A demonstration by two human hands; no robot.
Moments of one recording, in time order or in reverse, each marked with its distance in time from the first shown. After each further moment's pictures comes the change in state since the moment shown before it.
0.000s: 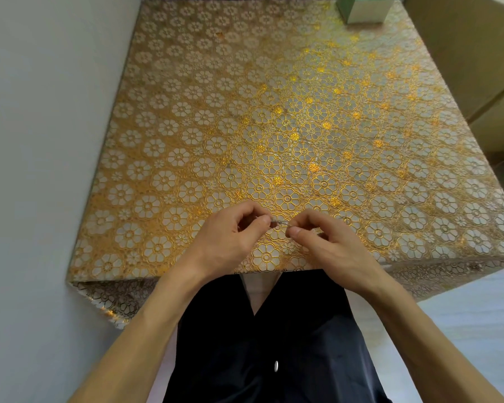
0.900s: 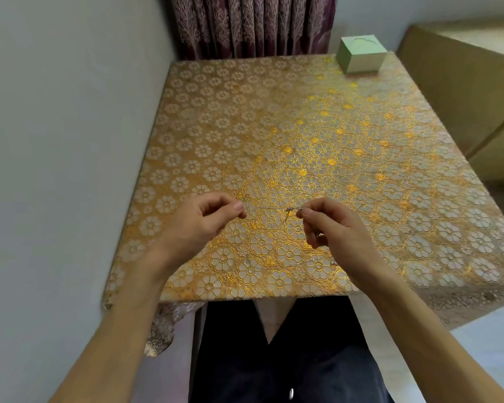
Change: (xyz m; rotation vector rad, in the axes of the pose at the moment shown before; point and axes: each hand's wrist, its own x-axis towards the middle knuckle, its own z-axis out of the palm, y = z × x) left_hand -0.002 0.040 -0.077 -0.100 0.096 0.075; right_hand 0.026 -0.047 -0.008 0.390 0.163 -0.022
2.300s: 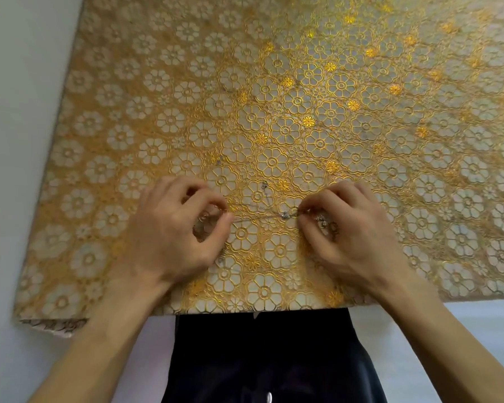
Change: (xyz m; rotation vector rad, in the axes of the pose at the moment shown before) left_hand 0.041 -0.094 0.035 0.856 0.240 0.324; right_hand 0.045 0.080 -0.040 -1.034 0.023 -0.403
